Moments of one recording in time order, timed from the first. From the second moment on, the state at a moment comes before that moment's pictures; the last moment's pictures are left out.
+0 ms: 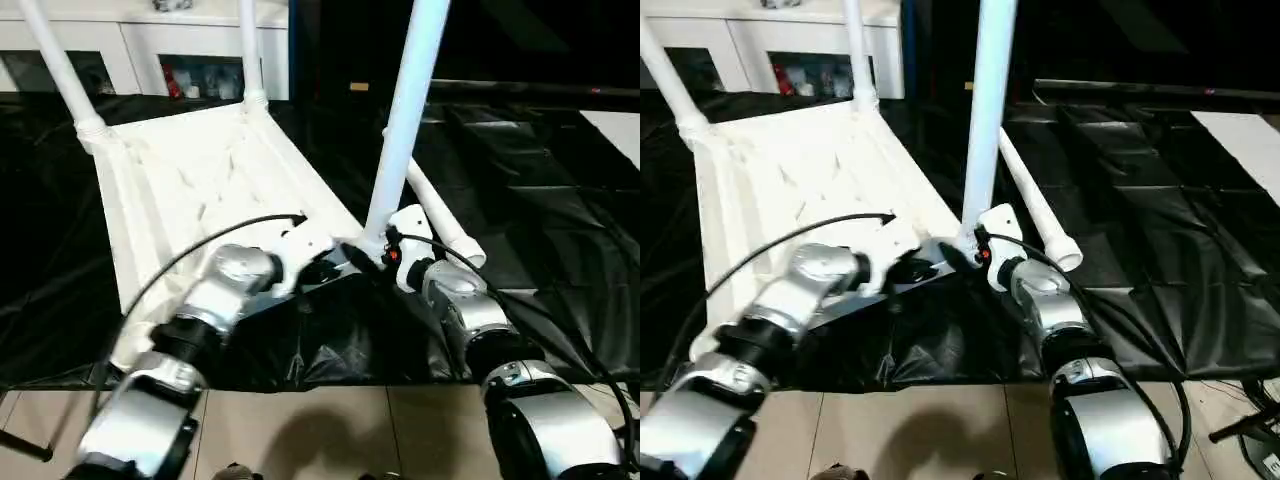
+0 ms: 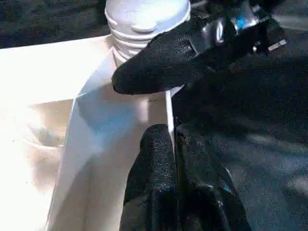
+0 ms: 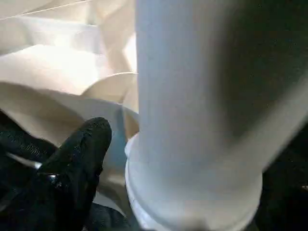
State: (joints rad) left arm -0.68 0.22 -0.25 0.70 0.14 0.10 -0.95; right arm -0.71 -0.12 0.02 1.03 0.01 -0.15 0.67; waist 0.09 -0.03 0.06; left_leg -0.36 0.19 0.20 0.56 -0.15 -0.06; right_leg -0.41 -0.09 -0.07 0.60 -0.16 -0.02
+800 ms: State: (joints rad) left arm -0.63 0.36 -0.28 0.63 0.05 0.02 -1.32; right arm -0.59 -0.27 0.13 0.82 0.07 -0.11 1.29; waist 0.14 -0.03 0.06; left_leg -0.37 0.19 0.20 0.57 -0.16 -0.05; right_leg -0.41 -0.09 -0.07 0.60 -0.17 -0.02
